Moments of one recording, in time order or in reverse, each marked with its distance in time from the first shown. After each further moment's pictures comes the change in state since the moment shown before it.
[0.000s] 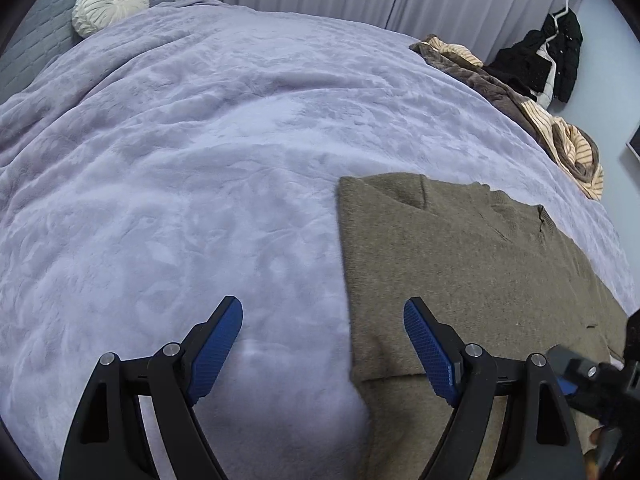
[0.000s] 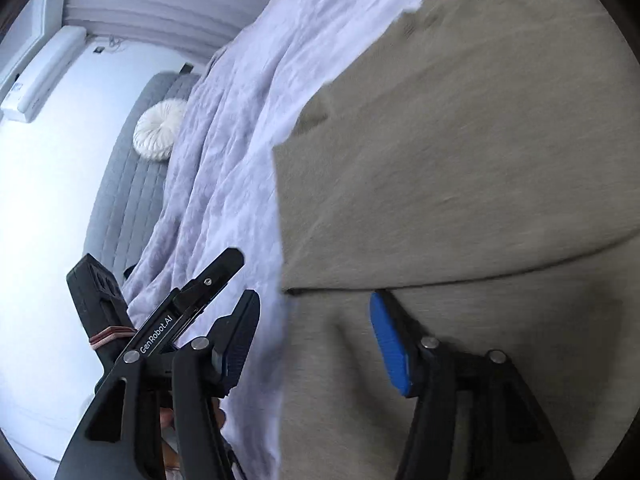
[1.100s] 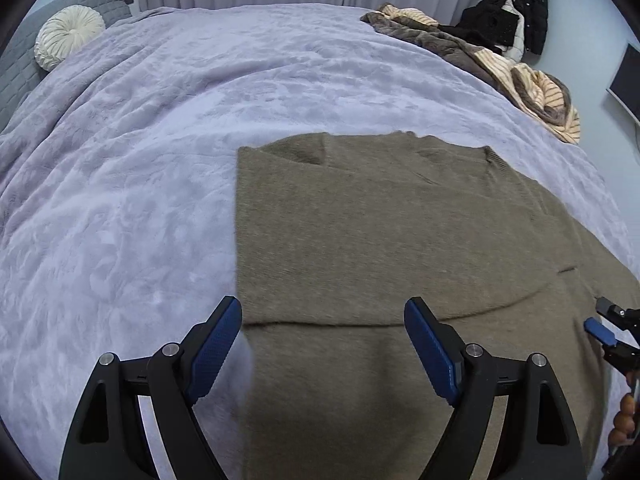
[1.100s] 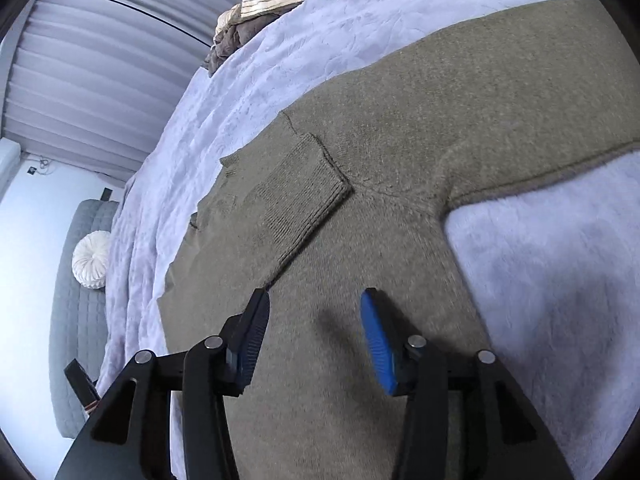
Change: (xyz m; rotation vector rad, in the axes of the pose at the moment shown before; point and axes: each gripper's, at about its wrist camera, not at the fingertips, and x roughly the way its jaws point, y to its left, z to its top) left arm -0.026 -0.088 -0.028 0.127 0.076 -0.018; right arm -0.176 -0.146 0.006 0.198 -0.234 -0.162
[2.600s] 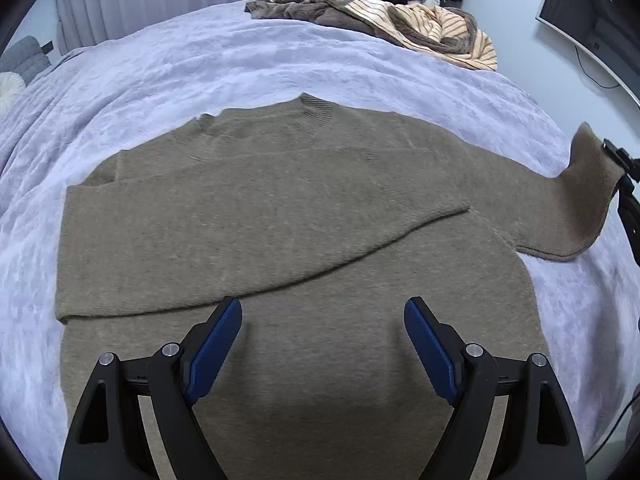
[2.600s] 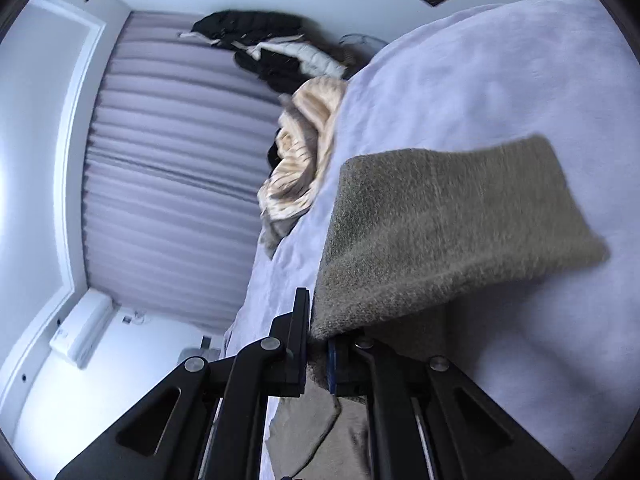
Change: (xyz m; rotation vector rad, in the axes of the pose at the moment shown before) left arm 0.013 -0.174 -0.022 0.196 0.036 -0.086; right arm -0.101 -0.089 0.141 0.173 -0.406 0.382
